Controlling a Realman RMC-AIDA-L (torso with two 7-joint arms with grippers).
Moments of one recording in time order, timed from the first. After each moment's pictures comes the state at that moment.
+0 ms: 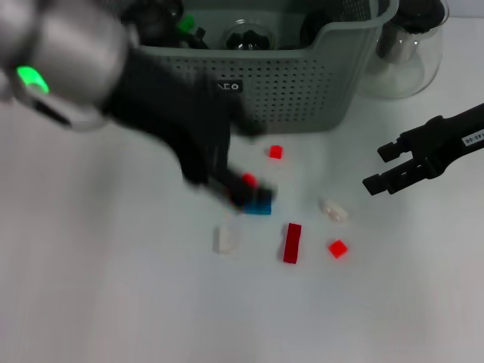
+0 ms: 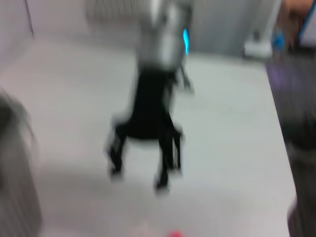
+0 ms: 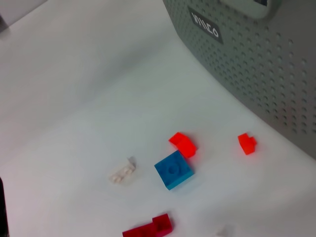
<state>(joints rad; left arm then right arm) -0.61 -2.14 1.16 1.67 2.17 1.93 -2.17 0.78 1.95 -0.88 -0.71 -2.39 -1.63 1.90</state>
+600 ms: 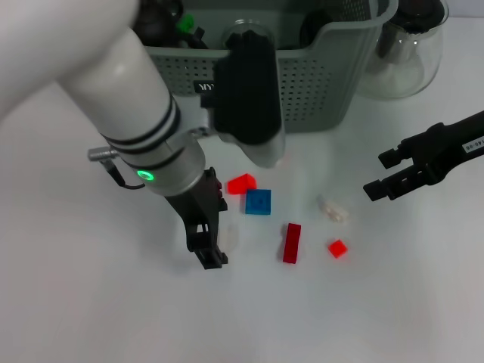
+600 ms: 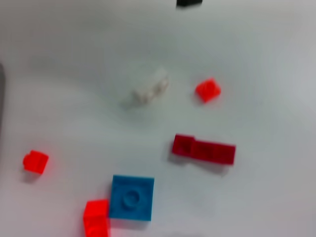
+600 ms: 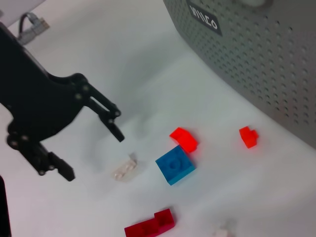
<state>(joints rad) -0.67 -2.18 1.68 1.35 2.62 1.63 -2.20 0.77 1.96 -0.88 -0.70 -2.39 -1.63 1.91</state>
